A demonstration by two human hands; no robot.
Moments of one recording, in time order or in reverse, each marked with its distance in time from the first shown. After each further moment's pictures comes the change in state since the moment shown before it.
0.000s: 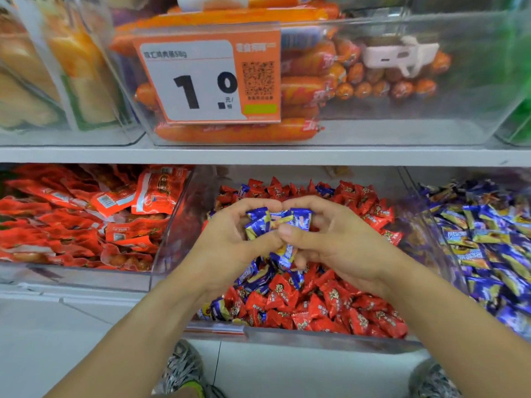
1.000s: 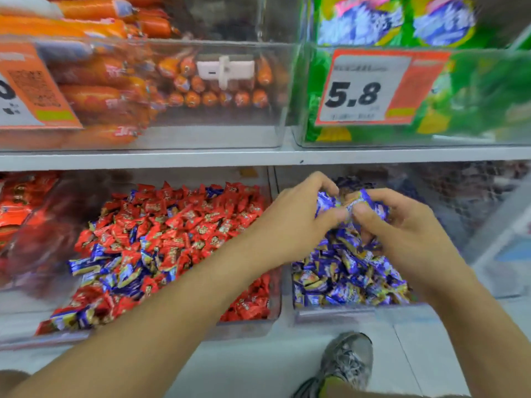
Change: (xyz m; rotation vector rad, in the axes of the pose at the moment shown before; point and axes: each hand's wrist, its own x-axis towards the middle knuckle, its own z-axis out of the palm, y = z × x) left_hand 0.050 0.034 0.232 0.750 -0.251 0.356; right_hand -0.144 -0.016 -0.183 -0.431 0.631 -0.243
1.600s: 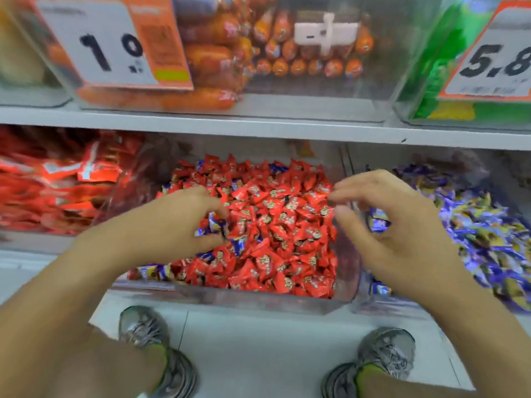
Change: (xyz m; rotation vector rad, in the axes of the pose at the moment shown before) left_hand -0.129 -0.122 -0.144 0.657 -0.269 -0.291; right_hand -0.008 -0.029 0.097 -0.421 -0.138 -0.607
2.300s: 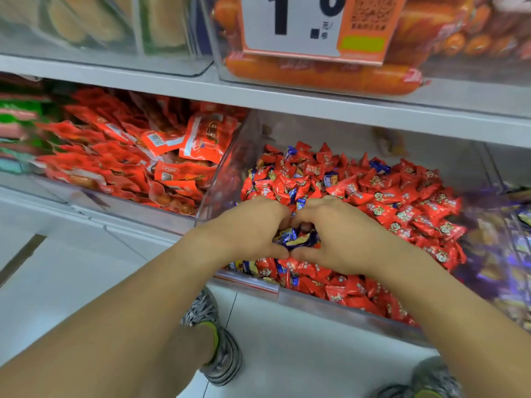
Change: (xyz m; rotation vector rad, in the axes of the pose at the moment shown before) left_hand 0.006 -0.053 0.045 -0.209 -0.026 -0.042; right_hand 0.074 -0.052 0.161 -0.258 -0.825 -0.098
